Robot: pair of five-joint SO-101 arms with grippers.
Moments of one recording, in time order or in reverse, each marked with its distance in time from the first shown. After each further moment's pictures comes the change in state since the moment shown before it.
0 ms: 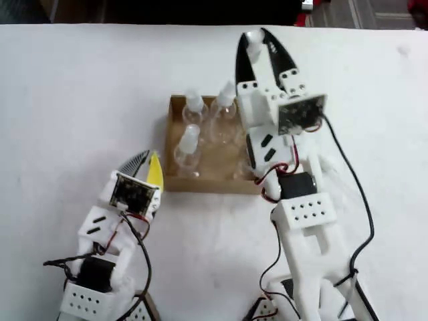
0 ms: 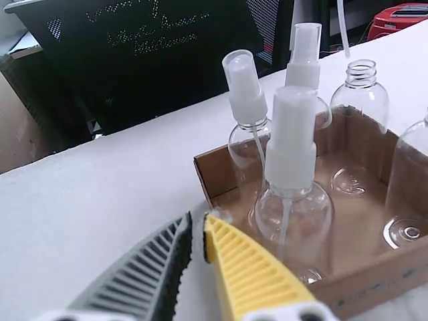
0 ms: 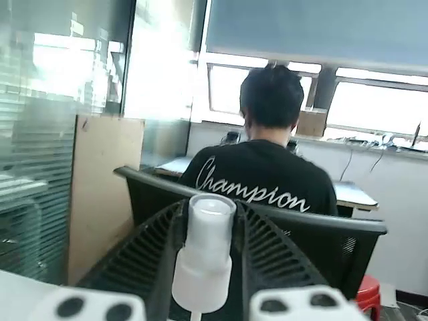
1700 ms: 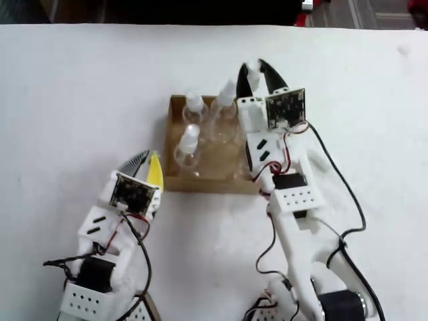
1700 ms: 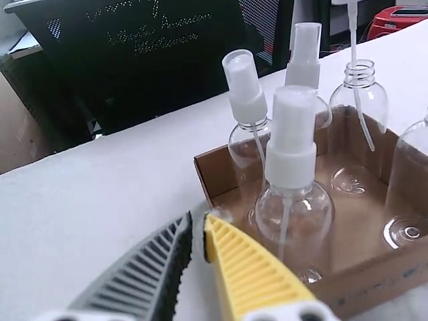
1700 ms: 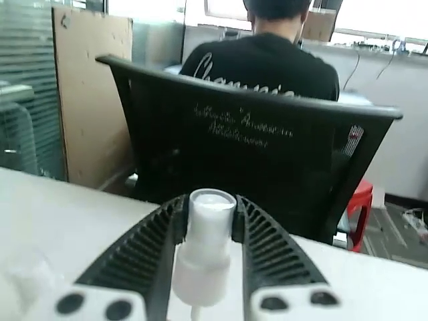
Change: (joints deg) left arm 0.0 0.0 0.0 0.0 -0.1; right arm 2.3 12.3 7.3 -4.8 -0.1
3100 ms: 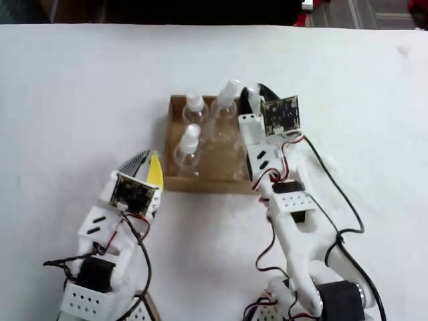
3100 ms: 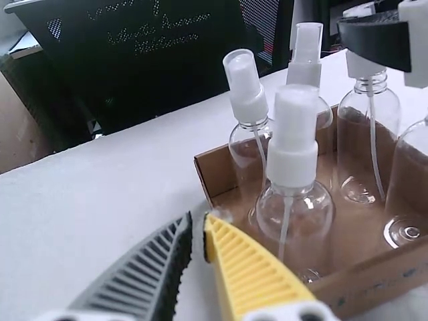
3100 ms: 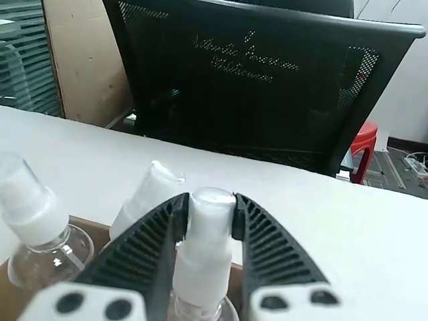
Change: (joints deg) left arm 0.0 0.0 0.0 0.0 0.0; right arm 1.0 4.3 6.0 -0.1 0.1
